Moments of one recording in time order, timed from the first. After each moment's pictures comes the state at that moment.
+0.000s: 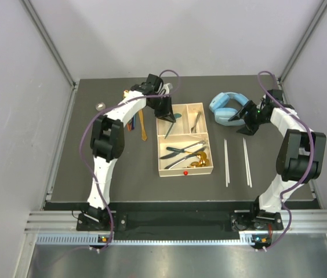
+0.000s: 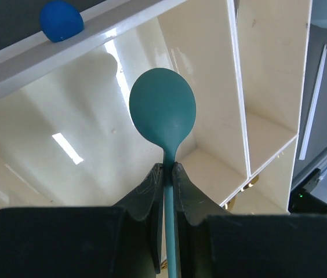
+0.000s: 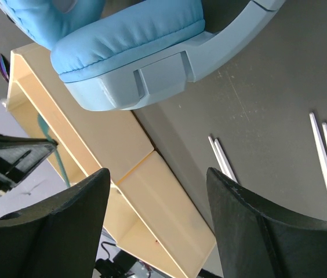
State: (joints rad) left arm -0.40 2.29 2.02 -0.78 0.52 -0.36; right arm -0.15 1.76 1.25 -0.58 -0.53 0.67
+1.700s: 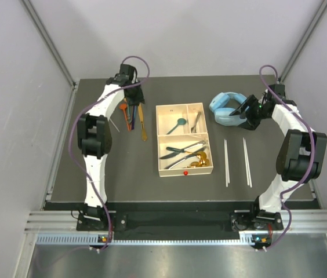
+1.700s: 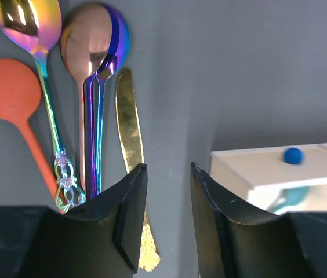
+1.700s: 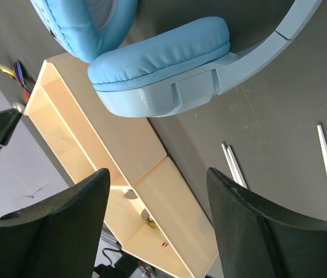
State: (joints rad) left arm -0.19 2.26 2.07 -0.72 0.09 -0.42; right arm -0.15 1.76 1.32 -0.60 -0.52 0.67
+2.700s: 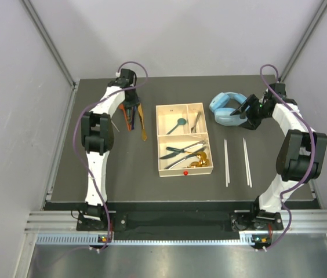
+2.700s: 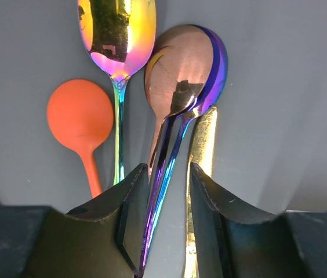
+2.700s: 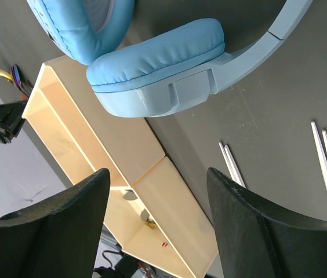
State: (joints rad) left arm -0.17 2.40 2.13 -0.73 -0.10 -0.41; right arm -0.15 1.76 1.34 -0.63 -0.50 0.67
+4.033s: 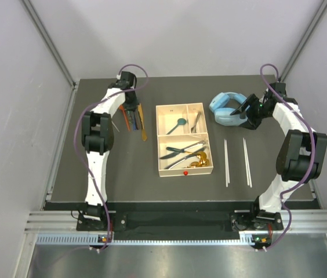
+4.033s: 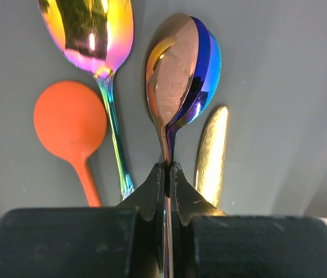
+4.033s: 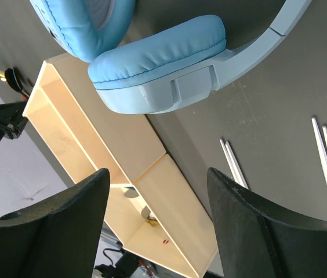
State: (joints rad) left arm -0.17 2.42 2.10 -0.69 -0.09 -0.39; right arm -0.15 1.76 1.36 -0.65 -0.50 0.66
